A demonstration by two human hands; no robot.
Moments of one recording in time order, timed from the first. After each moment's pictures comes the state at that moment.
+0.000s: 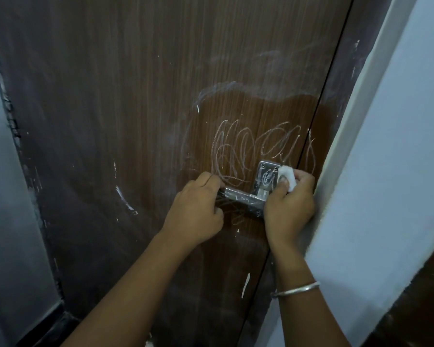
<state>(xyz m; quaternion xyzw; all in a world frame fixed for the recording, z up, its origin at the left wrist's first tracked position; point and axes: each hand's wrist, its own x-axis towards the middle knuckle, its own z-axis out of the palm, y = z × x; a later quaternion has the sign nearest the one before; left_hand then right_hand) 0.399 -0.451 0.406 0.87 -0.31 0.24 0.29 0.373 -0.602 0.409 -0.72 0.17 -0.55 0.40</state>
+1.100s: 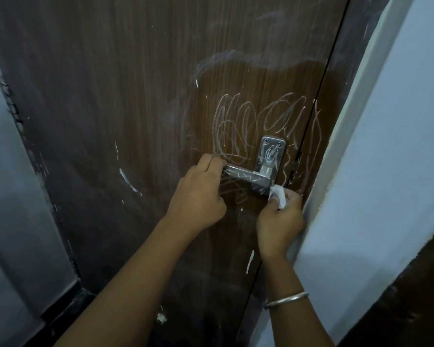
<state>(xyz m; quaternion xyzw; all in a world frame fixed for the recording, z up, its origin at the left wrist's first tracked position) 0.387 -0.454 0.401 0.88 -0.29 0.22 0.29 0.361 -0.591 0.346 -0.69 0.23 -0.52 0.45</state>
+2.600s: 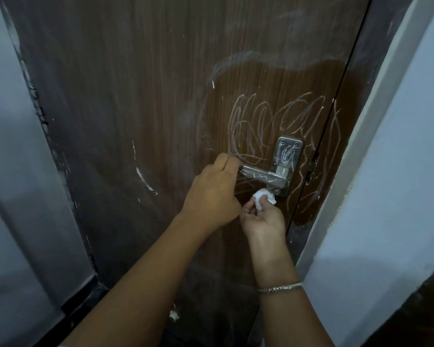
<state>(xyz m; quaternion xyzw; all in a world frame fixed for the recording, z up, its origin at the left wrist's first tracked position) 0.384 -0.451 0.406 0.89 -0.30 0.21 0.27 0.389 -0.561 0.361 -0.04 0.27 -0.16 0.95</state>
